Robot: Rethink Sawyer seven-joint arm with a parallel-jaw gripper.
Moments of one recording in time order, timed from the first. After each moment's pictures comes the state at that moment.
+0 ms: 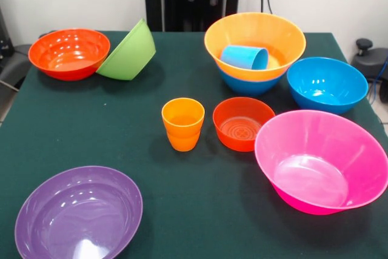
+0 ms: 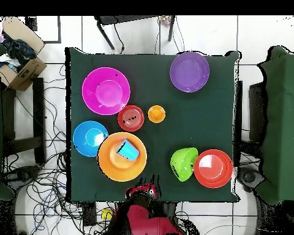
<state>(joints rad) 0.03 -0.75 -0.39 2.30 -0.45 -0.44 1.66</state>
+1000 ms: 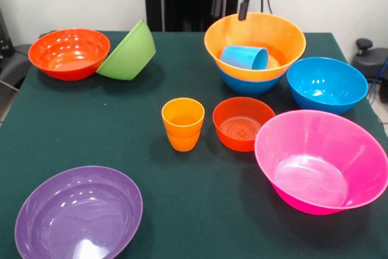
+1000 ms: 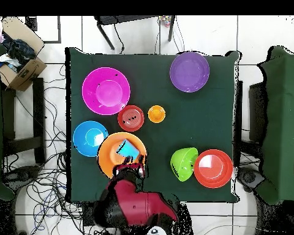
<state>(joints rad) 0.03 -0.81 -0.24 2.17 -0.27 -0.22 1.77</state>
